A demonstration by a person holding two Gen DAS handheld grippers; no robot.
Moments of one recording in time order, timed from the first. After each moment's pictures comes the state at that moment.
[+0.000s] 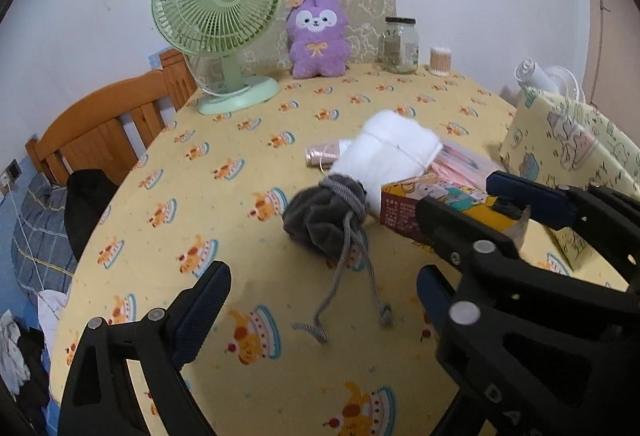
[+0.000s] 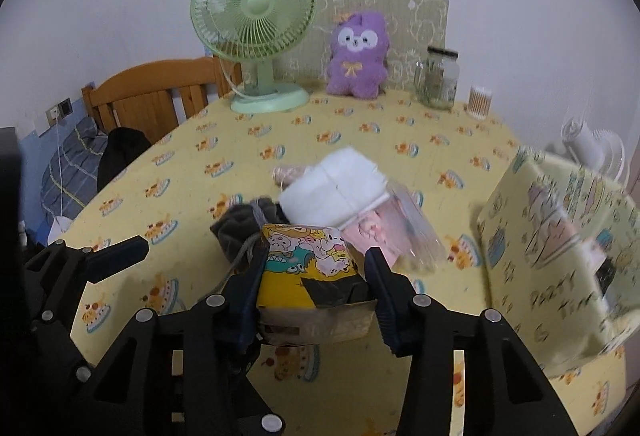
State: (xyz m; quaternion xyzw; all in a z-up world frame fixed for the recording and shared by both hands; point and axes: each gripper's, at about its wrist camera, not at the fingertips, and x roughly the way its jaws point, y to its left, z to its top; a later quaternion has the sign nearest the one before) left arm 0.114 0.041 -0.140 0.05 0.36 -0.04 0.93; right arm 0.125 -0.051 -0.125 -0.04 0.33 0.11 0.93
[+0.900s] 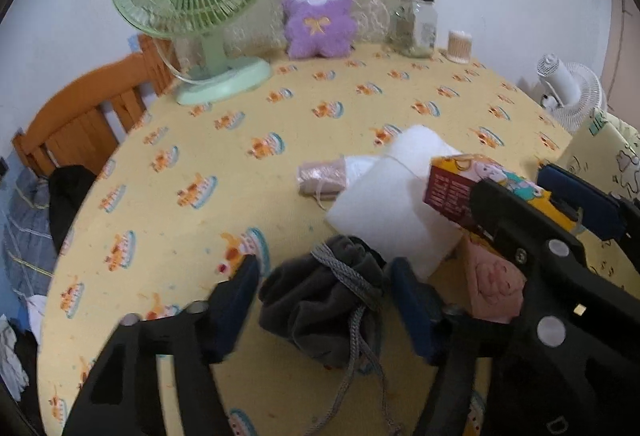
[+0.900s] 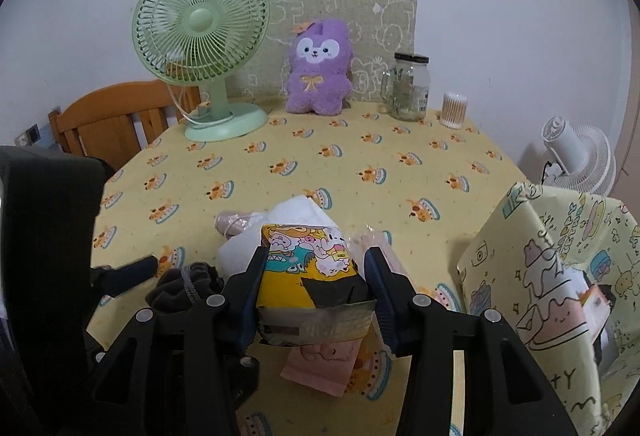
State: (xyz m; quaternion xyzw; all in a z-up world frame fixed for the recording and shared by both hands) left arm 0.197 0.032 -0.161 0.05 0.41 -0.04 0.91; right arm 0.181 -0.066 -0.128 -0.02 0.33 0.05 0.94
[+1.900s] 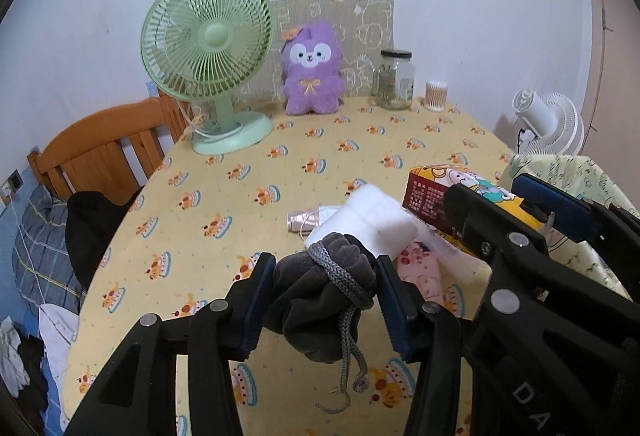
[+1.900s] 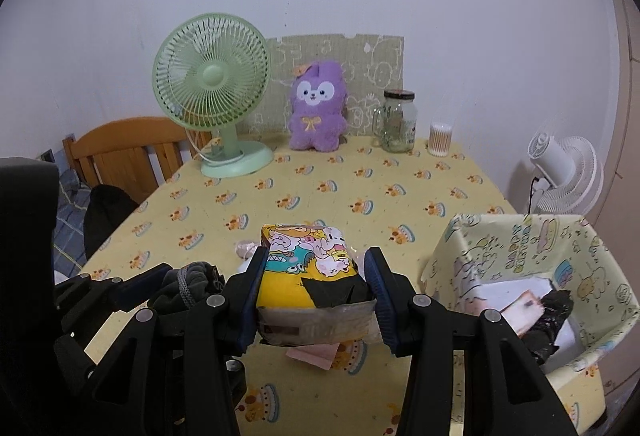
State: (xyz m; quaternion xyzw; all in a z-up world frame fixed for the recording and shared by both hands) left arm 0.134 0.013 -0.090 0.04 0.34 -0.04 0.94; right arm 0.129 -0.085 -0.071 0.00 0.28 0.06 0.96
